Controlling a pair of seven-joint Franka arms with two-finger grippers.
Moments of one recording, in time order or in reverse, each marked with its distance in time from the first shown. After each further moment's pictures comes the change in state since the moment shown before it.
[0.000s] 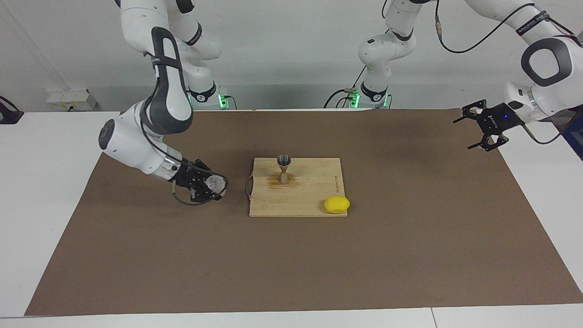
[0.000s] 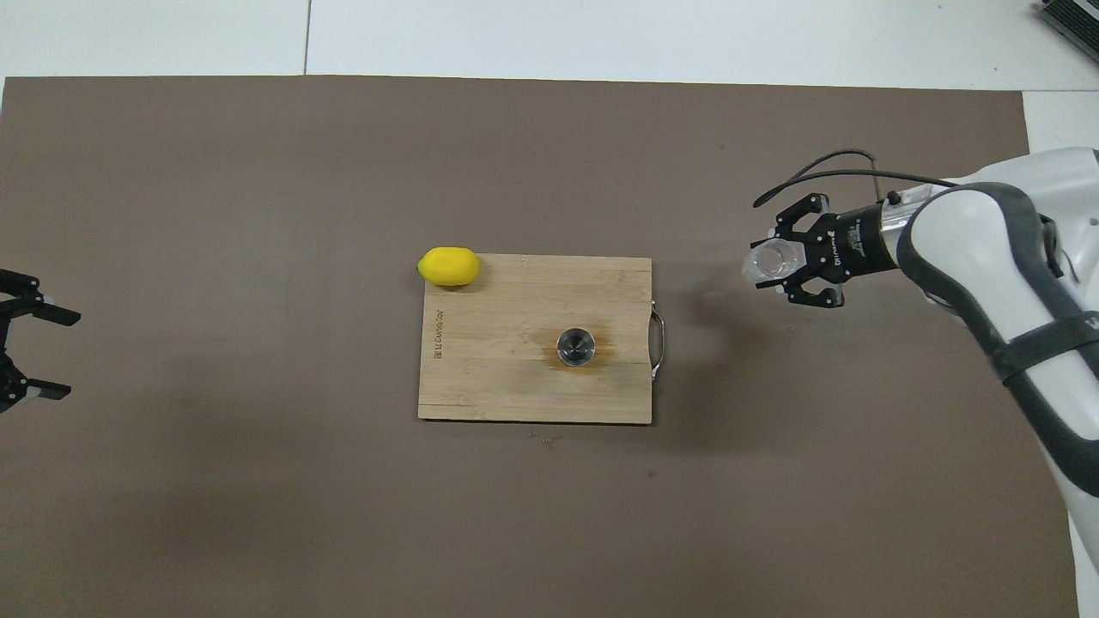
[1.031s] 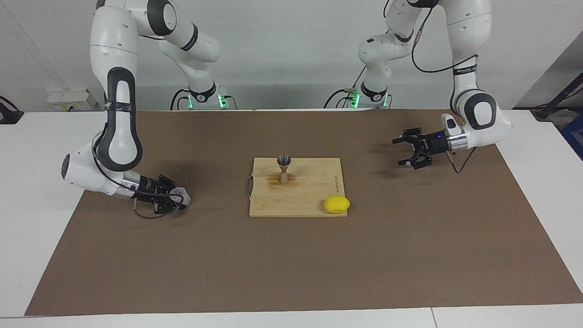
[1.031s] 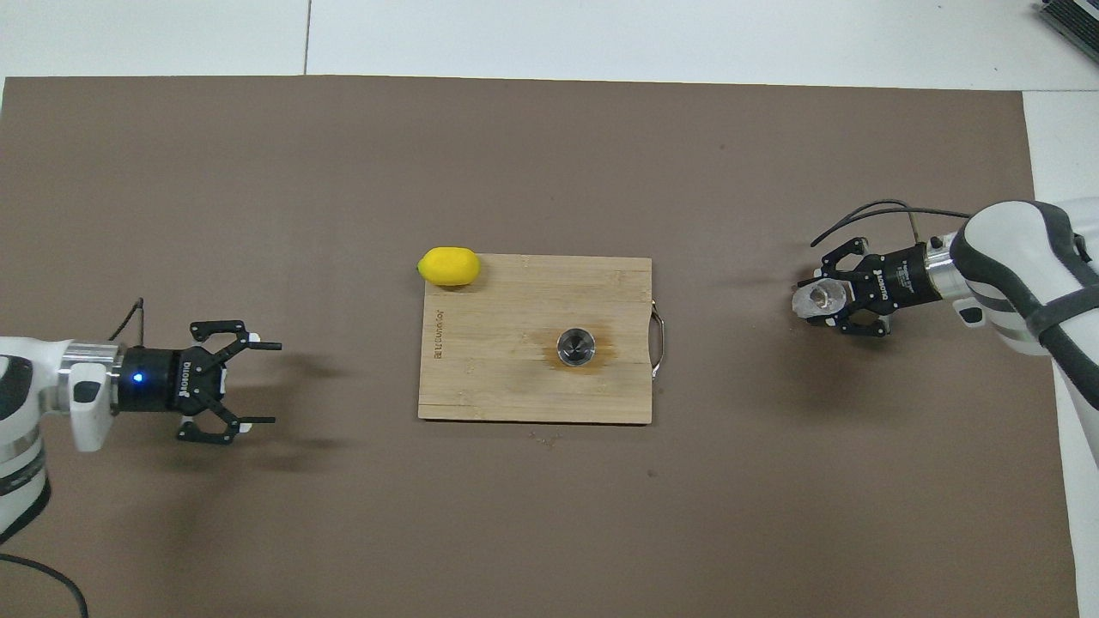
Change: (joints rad) left arm -0.017 0.050 0.017 -0.474 -0.616 0.167 0.963; right arm -0.325 0.189 -0.005 -0.001 0.067 -0.099 -0.396
